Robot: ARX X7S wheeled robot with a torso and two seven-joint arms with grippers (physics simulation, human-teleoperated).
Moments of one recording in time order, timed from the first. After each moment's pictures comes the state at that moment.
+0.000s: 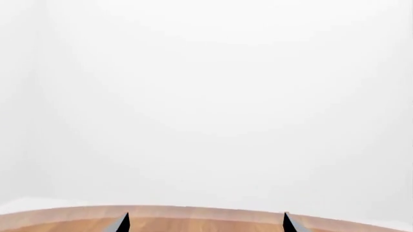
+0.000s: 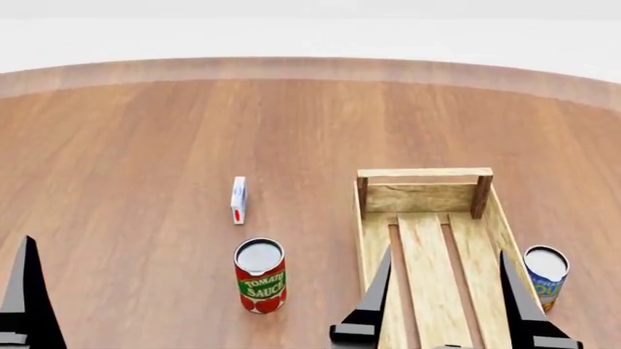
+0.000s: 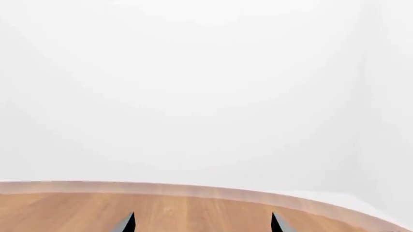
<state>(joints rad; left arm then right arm) 0.08 -0.21 -0.04 0.79 -0.30 -0.31 -0.17 0.01 0.15 -0.14 -0.72 0.01 0.43 0.25</state>
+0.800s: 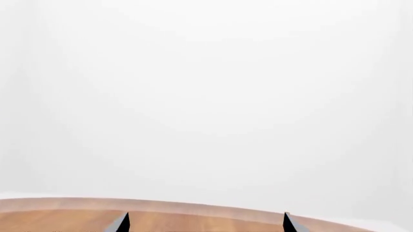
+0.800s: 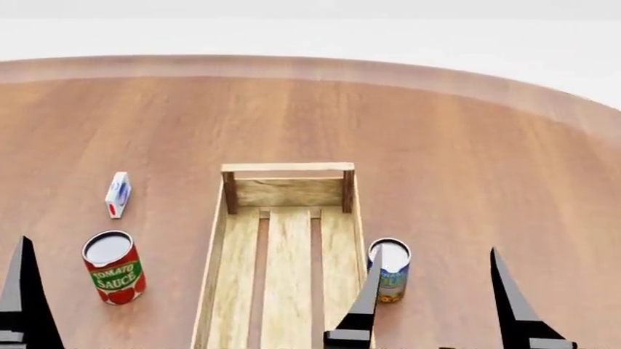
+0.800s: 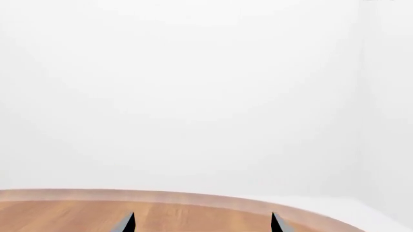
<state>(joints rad) 0.08 -0.25 -0.03 0.76 -0.33 -0.28 -0.21 0.00 0.18 -0.15 -0.69 0.07 0.35 0.26</state>
